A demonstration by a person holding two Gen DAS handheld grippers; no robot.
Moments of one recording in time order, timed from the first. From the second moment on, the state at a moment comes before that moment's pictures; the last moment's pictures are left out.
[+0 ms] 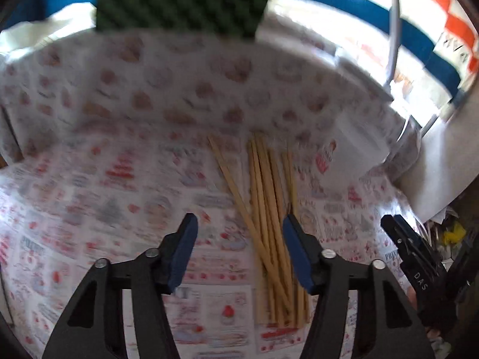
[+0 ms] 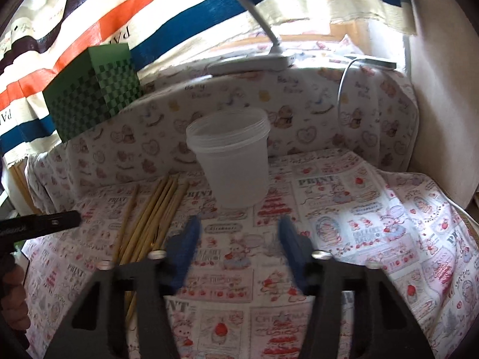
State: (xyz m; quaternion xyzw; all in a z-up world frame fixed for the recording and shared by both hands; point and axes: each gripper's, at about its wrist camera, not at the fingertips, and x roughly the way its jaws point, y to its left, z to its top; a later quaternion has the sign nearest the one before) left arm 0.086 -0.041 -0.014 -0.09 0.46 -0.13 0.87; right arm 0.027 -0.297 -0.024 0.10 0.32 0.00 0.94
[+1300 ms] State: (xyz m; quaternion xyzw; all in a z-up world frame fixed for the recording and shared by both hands) left arm 0.048 0.004 0.039 -0.08 0.35 -0.09 0.93; right arm 0.128 -0.222 -0.037 0.17 0.50 0.08 0.85
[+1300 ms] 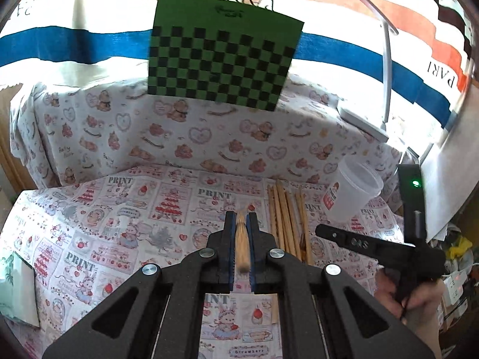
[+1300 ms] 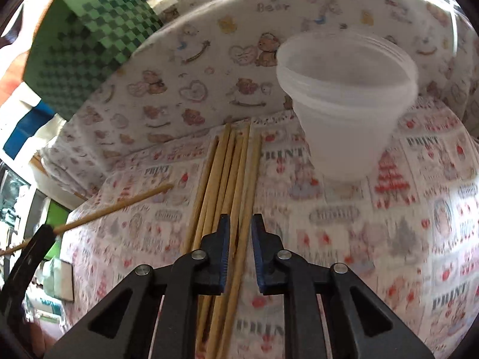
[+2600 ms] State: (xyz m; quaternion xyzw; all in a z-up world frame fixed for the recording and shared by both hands) left arm 0.056 -0.051 0.128 0.00 0.26 -0.07 0.96; right arm 0.057 -0.242 0.136 0.09 0.20 0.10 0.97
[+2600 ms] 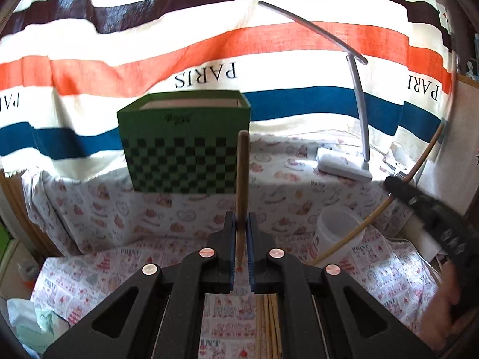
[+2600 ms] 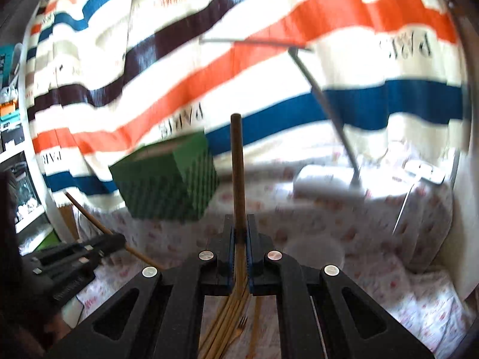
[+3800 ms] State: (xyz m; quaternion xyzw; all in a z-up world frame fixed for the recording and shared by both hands) left arm 0.134 -0.148 0.164 -0.05 0.22 -0.23 0.95; right arm 0.147 -0.327 0.111 0.10 0.25 -0.01 0.96
